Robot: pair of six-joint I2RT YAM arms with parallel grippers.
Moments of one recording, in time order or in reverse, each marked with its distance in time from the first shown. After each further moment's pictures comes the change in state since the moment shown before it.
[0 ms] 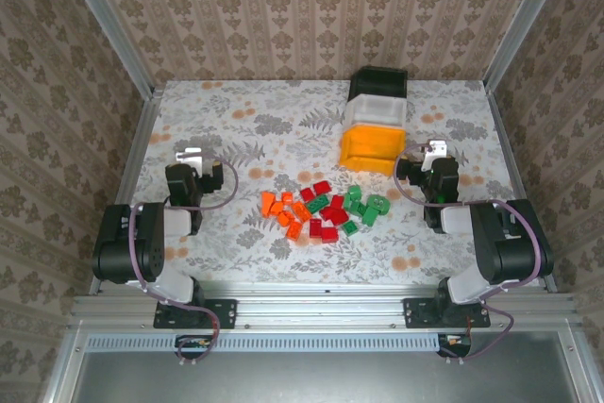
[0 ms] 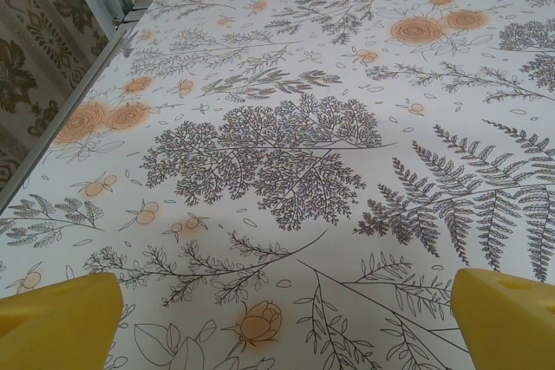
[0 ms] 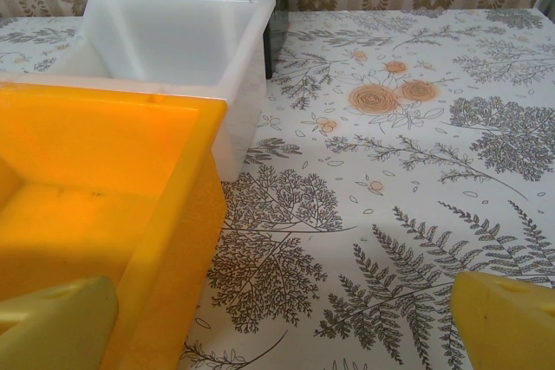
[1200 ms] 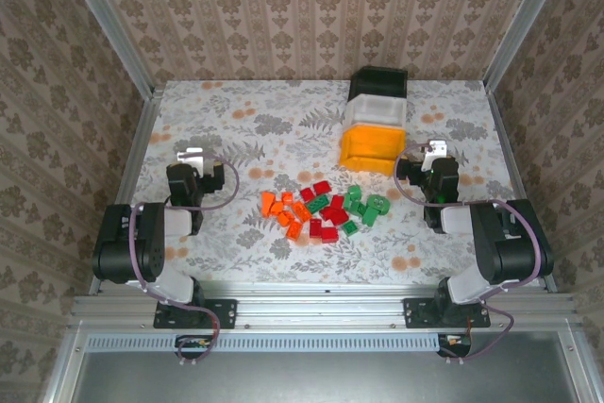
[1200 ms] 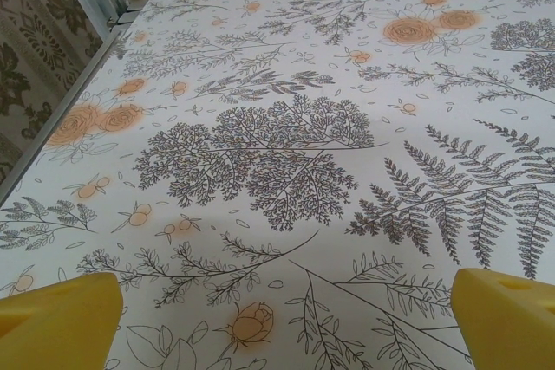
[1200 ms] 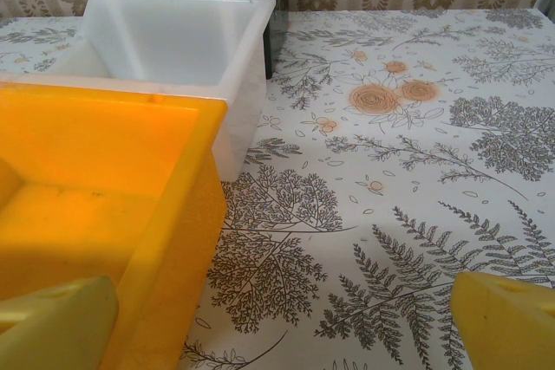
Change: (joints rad) left arm -0.007 0.000 0.000 0.000 0.003 0.000; right arm 0.000 0.000 0.000 0.000 0.000 0.000
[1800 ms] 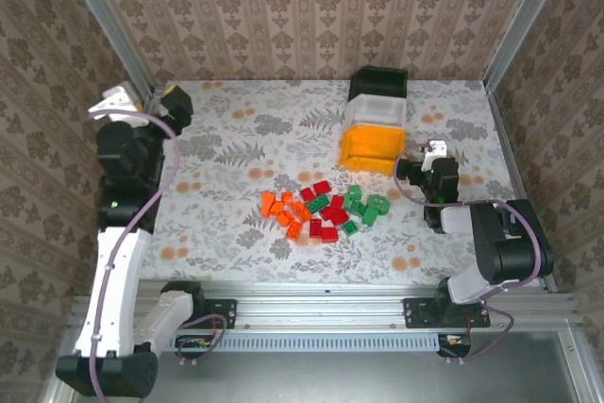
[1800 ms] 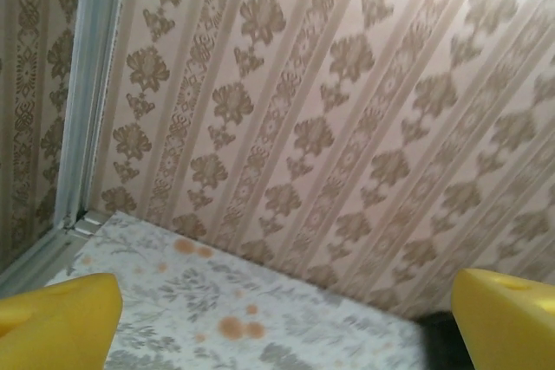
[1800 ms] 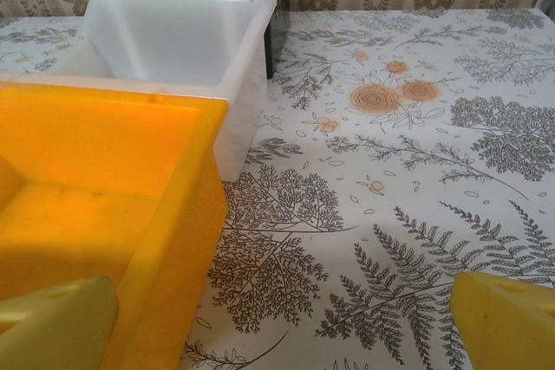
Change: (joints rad) left arm -0.042 -0.671 0.676 -0.945 0.026 -0.549; right arm 0.000 0.000 0.000 0.000 -0.002 0.000
